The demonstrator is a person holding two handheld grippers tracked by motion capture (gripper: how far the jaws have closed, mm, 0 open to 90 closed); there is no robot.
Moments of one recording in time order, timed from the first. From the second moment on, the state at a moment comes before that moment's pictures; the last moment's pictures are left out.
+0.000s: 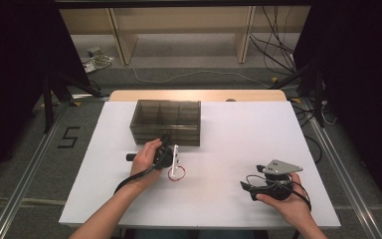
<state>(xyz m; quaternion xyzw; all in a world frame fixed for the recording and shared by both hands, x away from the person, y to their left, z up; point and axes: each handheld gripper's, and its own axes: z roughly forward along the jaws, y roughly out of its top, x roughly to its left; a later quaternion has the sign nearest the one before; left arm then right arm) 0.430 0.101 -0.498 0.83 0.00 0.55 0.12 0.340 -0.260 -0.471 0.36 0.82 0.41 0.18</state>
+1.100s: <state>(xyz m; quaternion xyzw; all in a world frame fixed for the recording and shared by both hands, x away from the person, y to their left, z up) 0.429 0.100 -0.501 0.82 -0.01 0.56 0.11 0.340 -0.261 -0.471 0.36 0.82 0.41 0.18</state>
